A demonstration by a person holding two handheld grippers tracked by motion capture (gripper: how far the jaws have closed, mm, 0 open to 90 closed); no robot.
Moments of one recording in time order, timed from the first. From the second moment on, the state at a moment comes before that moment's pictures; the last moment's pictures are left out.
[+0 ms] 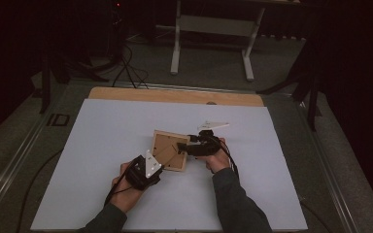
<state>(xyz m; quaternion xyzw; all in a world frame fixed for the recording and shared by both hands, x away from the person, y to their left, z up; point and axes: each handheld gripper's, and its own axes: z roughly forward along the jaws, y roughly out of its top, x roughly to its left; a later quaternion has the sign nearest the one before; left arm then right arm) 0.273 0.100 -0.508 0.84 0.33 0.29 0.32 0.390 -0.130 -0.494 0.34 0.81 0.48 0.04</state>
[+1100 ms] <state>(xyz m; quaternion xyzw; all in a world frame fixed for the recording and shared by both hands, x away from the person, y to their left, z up) 0.290 0.119 -0.513 0.82 0.39 0.15 0.38 0.366 -0.136 -0.483 0.30 0.82 0.49 0.06</state>
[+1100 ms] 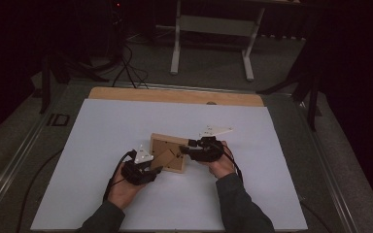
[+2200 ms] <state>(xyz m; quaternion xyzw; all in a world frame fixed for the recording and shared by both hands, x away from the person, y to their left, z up) 0.303 0.108 -0.517 0.81 0.41 0.17 0.38 0.352 -0.126 -0.479 0.26 0.83 0.46 0.18</state>
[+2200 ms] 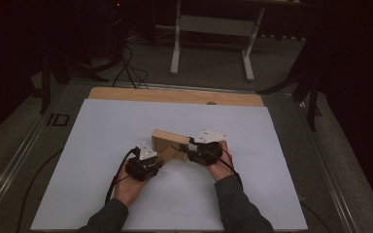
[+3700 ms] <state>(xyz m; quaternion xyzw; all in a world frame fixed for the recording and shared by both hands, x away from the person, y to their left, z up) 0.312 0.115 -0.521 0.82 0.40 0.12 0.40 0.351 -0.133 -0.483 0.27 0.82 0.48 0.15</state>
